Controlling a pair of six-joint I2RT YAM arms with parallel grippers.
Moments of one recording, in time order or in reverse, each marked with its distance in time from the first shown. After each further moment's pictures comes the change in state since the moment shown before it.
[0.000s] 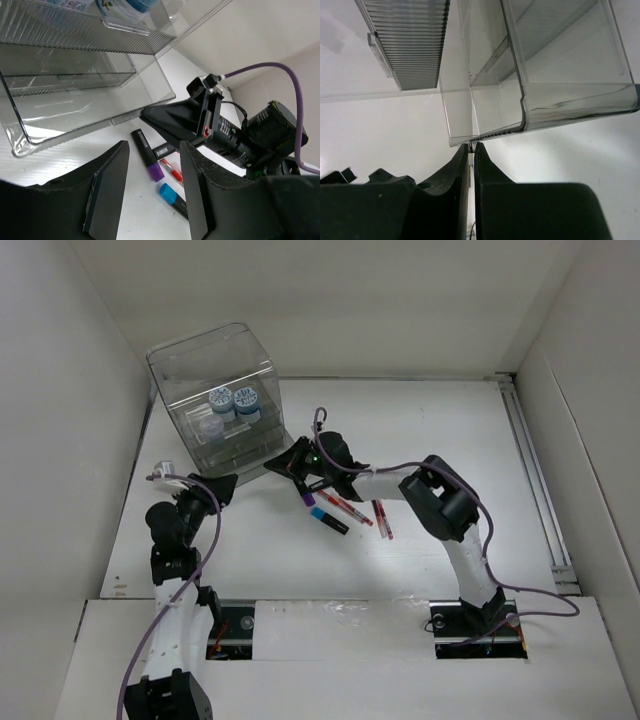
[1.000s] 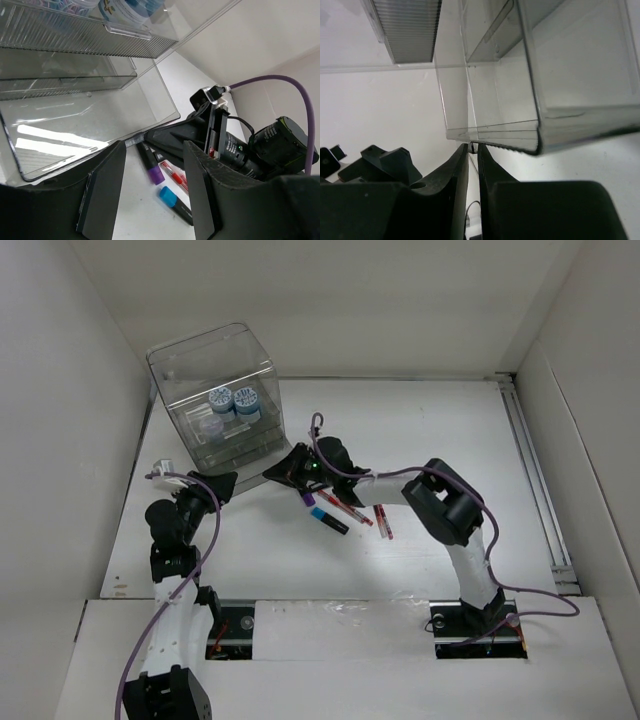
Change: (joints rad) left arm 0.000 0.027 0.015 0.008 -0.011 -0.003; right arm 0.029 -0.067 -0.088 0.005 -0.027 -0.017
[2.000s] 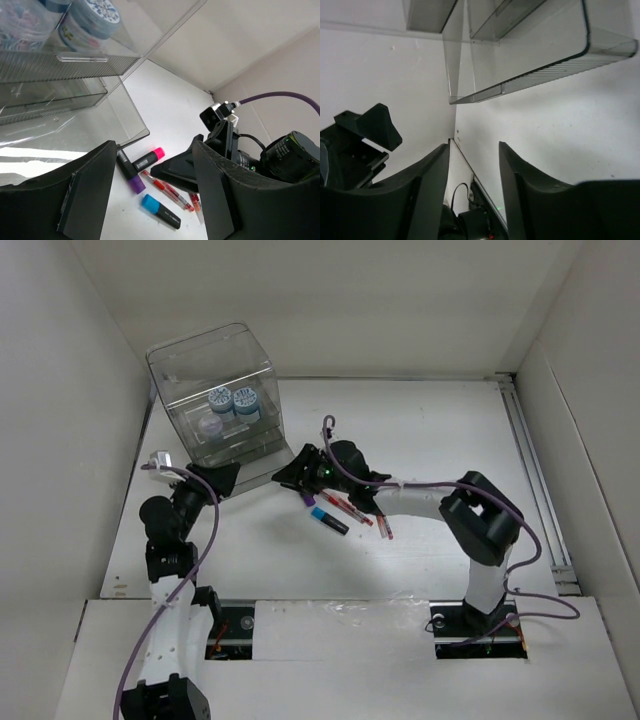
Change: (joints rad) left arm -0.012 -0.024 0.073 -0.001 0.044 -0.016; right arm 0.036 -0.237 -0.167 -0.101 0.054 -0.116
